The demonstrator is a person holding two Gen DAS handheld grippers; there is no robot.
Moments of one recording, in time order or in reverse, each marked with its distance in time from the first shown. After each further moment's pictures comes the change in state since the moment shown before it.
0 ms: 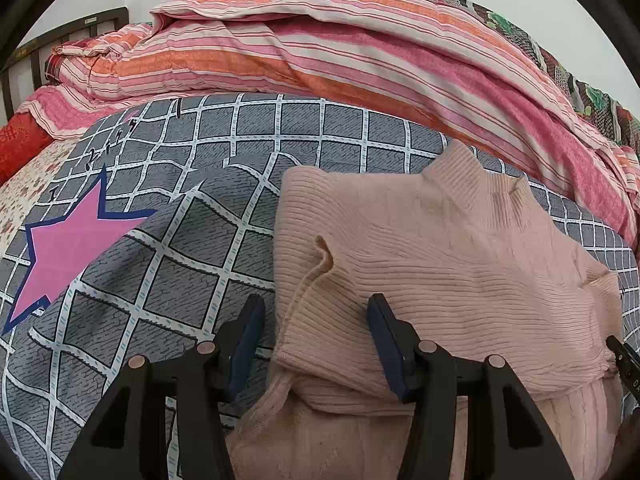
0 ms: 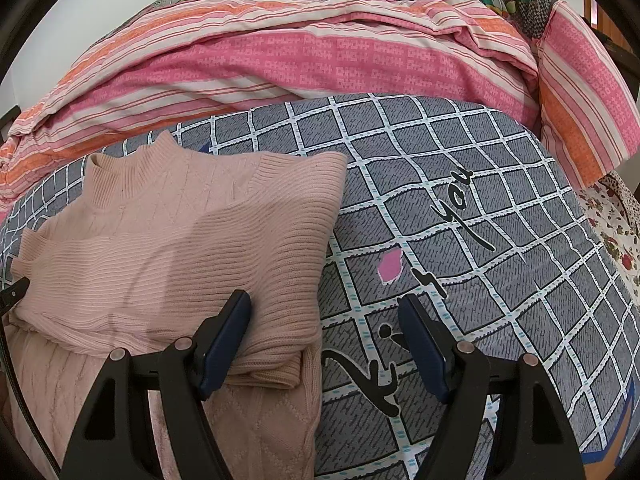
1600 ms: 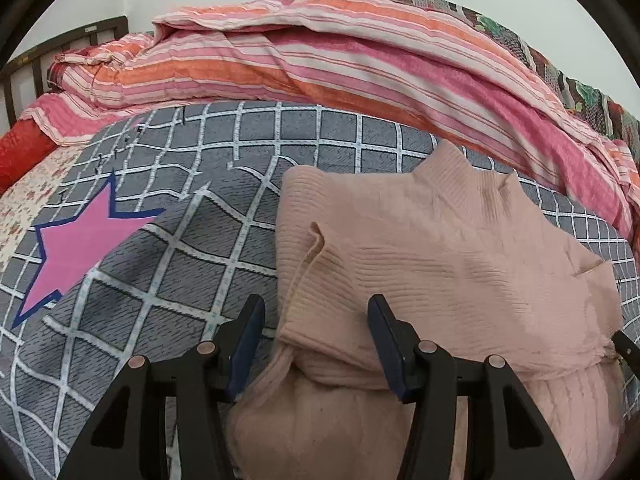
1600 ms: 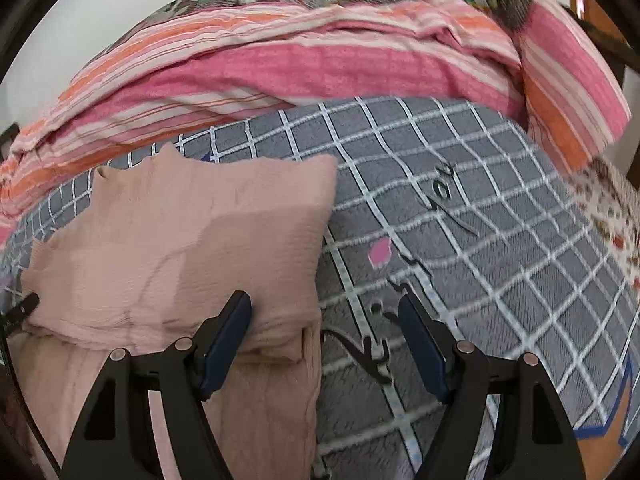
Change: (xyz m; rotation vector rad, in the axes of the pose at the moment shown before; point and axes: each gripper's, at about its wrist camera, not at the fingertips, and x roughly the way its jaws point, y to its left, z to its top) left arm -0.016 -0.002 -0.009 0.013 -0.029 0.012; right arm -0.024 -0.008 -0.010 0.078 0.003 0.012
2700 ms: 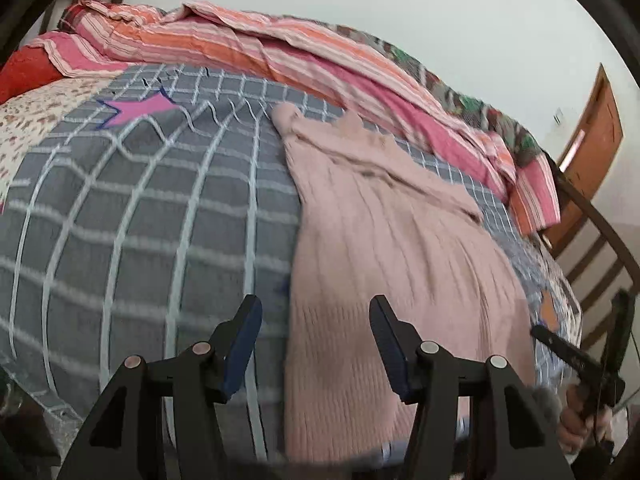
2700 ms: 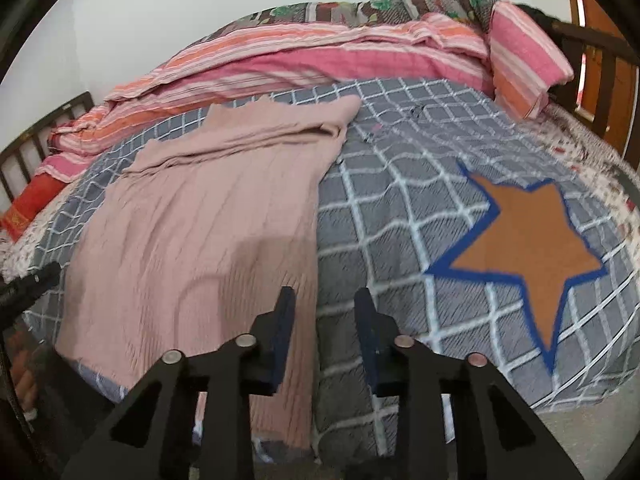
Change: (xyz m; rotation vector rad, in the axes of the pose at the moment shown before) left arm -0.153 0.093 -0.179 -0.028 -0.023 -0.416; right arm -0.154 -0.030 -0.191 -0.108 -0.055 0.185
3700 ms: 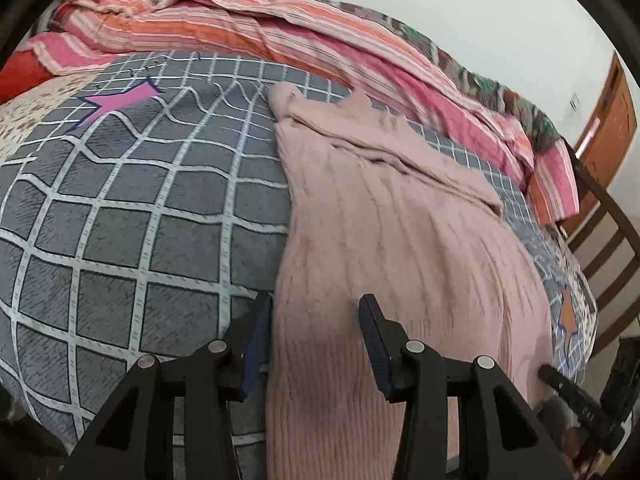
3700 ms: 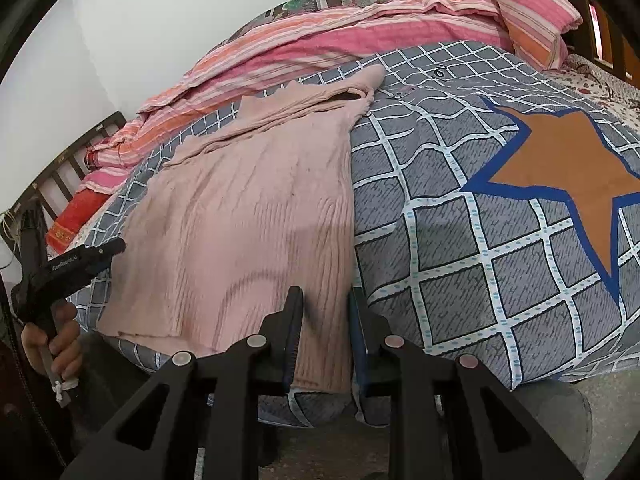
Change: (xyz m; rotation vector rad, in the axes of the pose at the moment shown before) left arm 0.034 -0.013 0.020 0.021 0.058 0.056; right arm 0.004 -0.005 -0.031 0.081 0.028 0.167
